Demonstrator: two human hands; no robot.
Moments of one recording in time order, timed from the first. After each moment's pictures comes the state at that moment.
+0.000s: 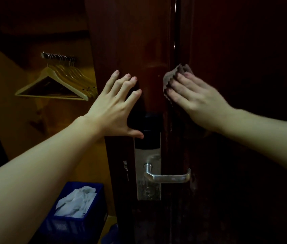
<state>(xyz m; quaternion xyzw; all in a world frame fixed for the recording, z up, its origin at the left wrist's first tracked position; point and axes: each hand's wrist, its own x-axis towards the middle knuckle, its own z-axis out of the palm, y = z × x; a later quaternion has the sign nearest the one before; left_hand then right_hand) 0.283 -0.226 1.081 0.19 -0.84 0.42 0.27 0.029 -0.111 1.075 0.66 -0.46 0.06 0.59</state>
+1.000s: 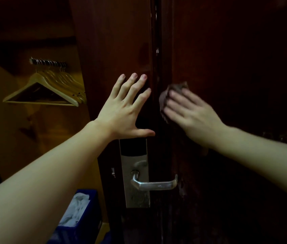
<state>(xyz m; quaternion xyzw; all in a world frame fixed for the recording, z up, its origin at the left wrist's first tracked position) 0.227 -0.217 1.079 0.14 -0.83 0.41 0.35 0.009 -0.094 1.049 0.66 -0.50 0.04 0.56</state>
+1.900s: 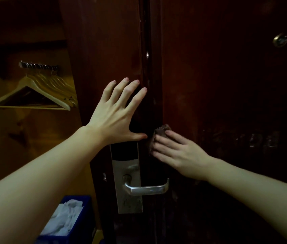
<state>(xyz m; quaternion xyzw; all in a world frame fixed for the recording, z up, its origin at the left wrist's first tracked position) 0.223 -0.211 1.078 0.15 -0.82 0.43 0.36 0.002 -0.096 0.970 0.73 -0.43 -0.02 0.53</state>
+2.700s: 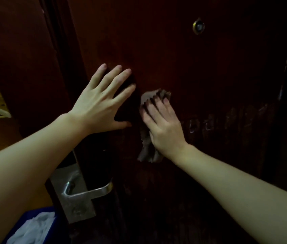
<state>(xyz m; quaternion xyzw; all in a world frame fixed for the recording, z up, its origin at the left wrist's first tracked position) 0.111 -0.167 1.091 0.02 -0.81 0.47 0.35 -0.062 -0.056 0.978 0.53 -0.56 0.30 0.56</state>
